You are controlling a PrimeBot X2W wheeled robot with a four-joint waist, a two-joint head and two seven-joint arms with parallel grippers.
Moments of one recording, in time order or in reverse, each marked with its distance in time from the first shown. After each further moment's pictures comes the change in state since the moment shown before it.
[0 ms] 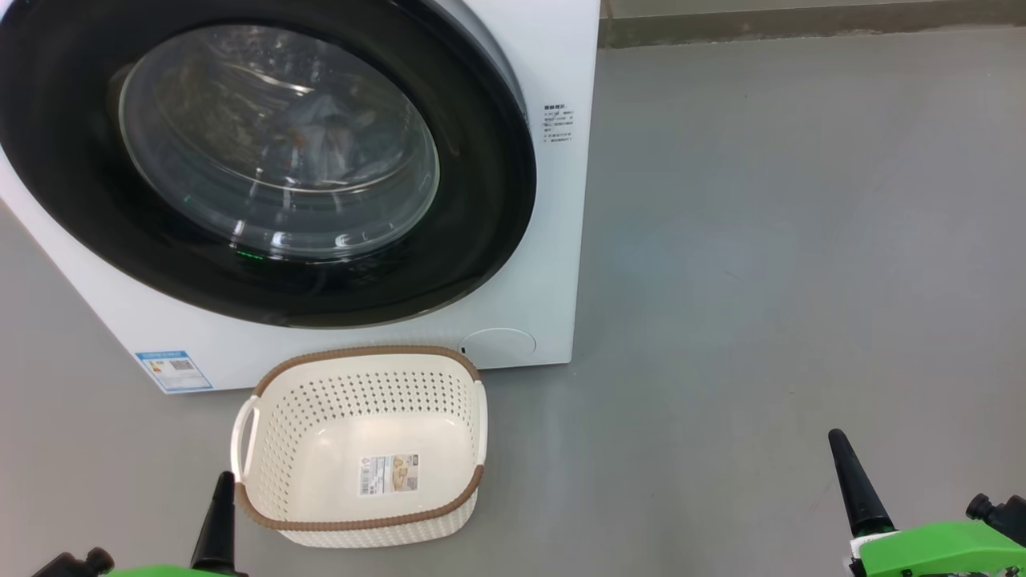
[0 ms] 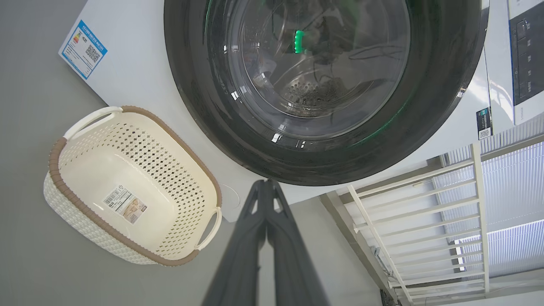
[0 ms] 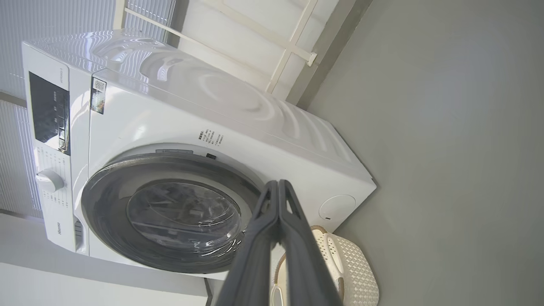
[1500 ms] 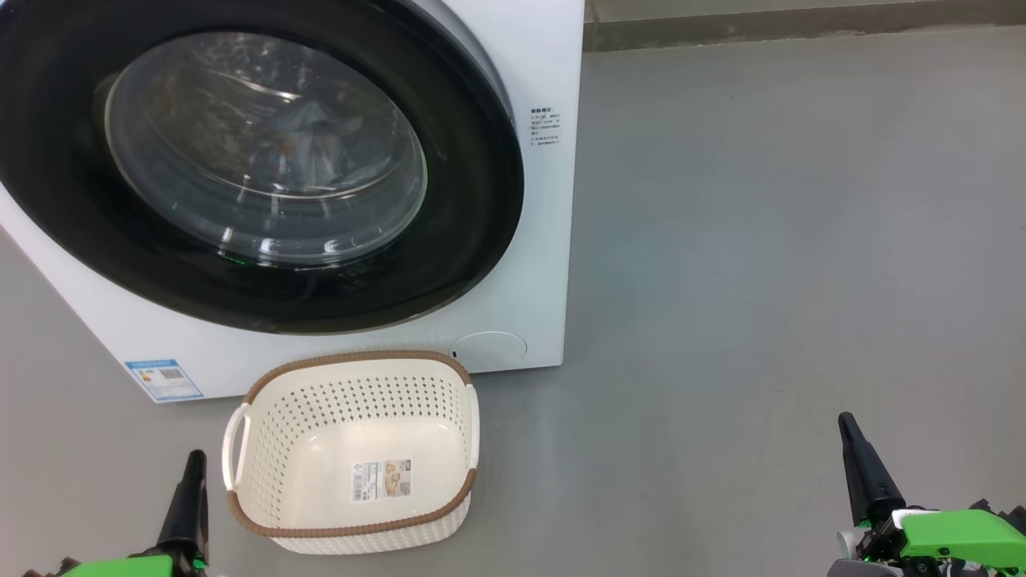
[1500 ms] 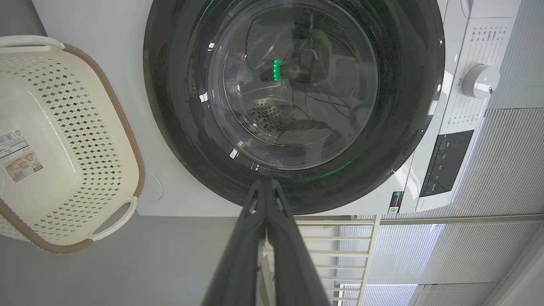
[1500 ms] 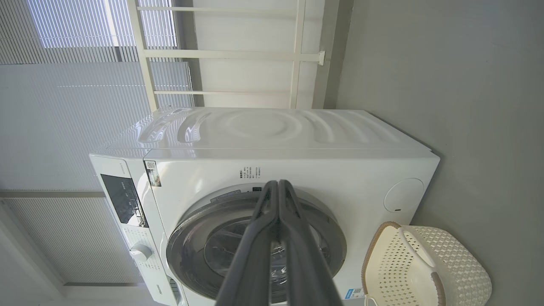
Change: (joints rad) left arm -0.054 -0.027 0.101 0.040 -0.435 -0.052 0.095; right arm -0.060 0.000 -0.027 0.065 0.447 0.000 0.072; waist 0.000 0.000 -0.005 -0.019
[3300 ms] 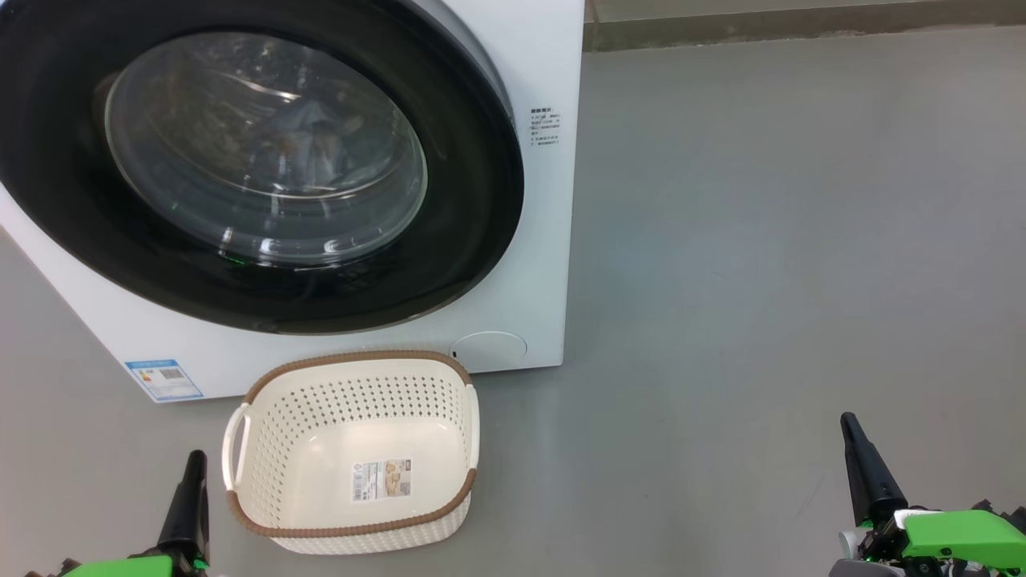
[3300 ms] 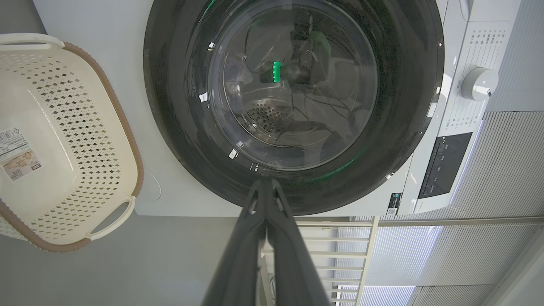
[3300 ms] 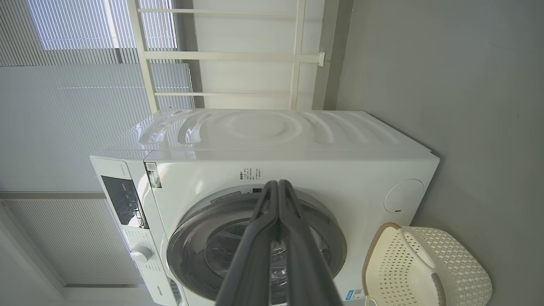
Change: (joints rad) left arm 0.000 -0.008 0.010 0.000 0.000 0.000 0.005; right arm 0.000 0.002 -0.007 0.000 0.000 0.000 0.003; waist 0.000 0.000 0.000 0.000
